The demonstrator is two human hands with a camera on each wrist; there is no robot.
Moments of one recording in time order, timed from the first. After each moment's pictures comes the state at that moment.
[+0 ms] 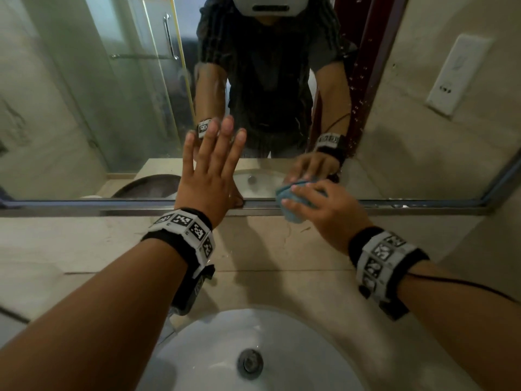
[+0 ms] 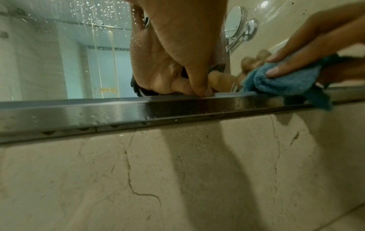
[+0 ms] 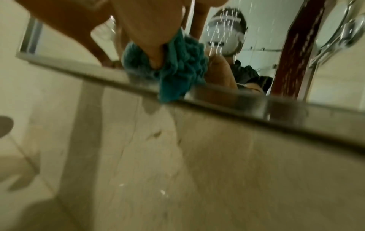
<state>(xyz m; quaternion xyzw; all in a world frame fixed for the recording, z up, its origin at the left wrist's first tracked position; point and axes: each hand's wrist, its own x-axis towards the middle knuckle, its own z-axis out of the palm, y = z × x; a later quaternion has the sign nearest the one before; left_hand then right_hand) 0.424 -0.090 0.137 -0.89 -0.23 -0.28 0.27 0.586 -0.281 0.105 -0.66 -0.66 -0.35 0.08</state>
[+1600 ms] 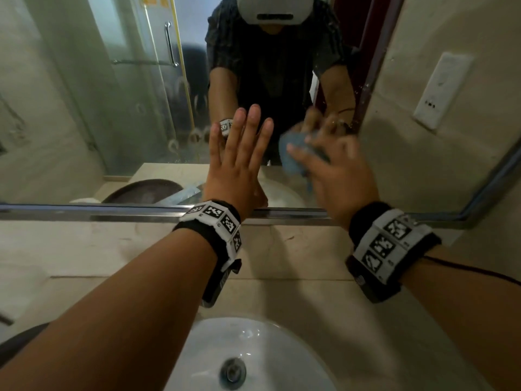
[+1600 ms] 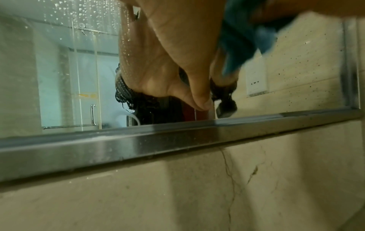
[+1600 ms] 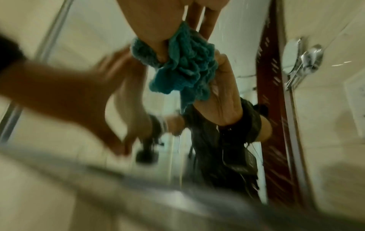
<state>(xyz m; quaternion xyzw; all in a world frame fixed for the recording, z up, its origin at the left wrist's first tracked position) 0.479 -0.140 0.162 -0.88 -0.25 -0.30 0.26 0.596 -0.286 0.183 -0.70 -0.56 -0.38 0.24</state>
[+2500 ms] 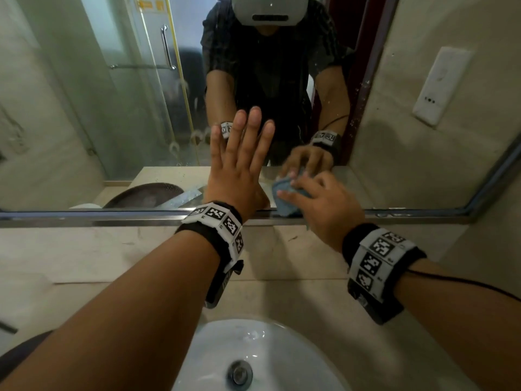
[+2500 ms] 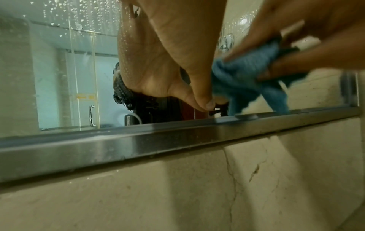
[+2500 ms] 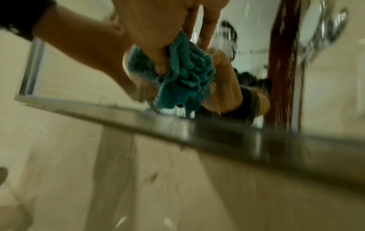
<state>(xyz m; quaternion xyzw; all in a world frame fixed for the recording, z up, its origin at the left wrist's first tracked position) 0.478 -0.140 0.162 -0.89 -0.23 -0.31 0.25 0.590 -0.289 0.136 -0.70 -0.62 -0.32 0.14</state>
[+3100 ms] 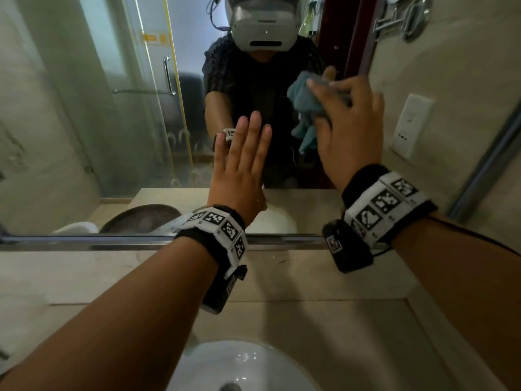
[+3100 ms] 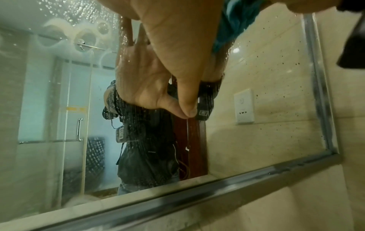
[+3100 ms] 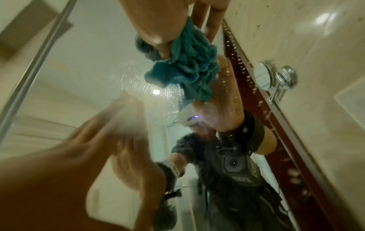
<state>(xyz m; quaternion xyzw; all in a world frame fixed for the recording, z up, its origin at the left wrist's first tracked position) 0.480 -0.163 0.224 -0.89 -0.26 -0.28 0.25 0.597 -0.282 0.294 -0.75 -0.43 -0.39 0.33</state>
